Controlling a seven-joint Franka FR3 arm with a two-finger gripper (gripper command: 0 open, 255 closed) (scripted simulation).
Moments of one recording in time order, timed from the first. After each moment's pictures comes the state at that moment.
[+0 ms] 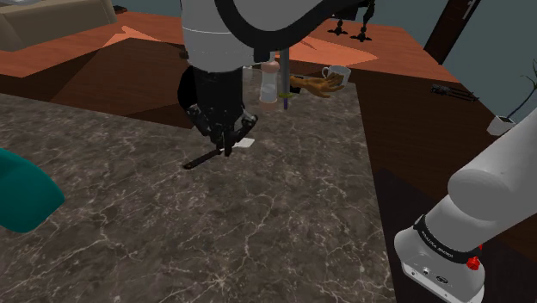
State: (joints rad) arm -0.35 0.01 1.09 -1.91 0.06 1.92 1.65
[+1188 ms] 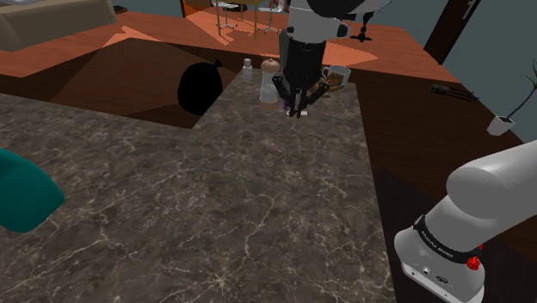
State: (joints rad) arm -0.40 -0.43 0.67 -2.23 0.34 1.84 1.06
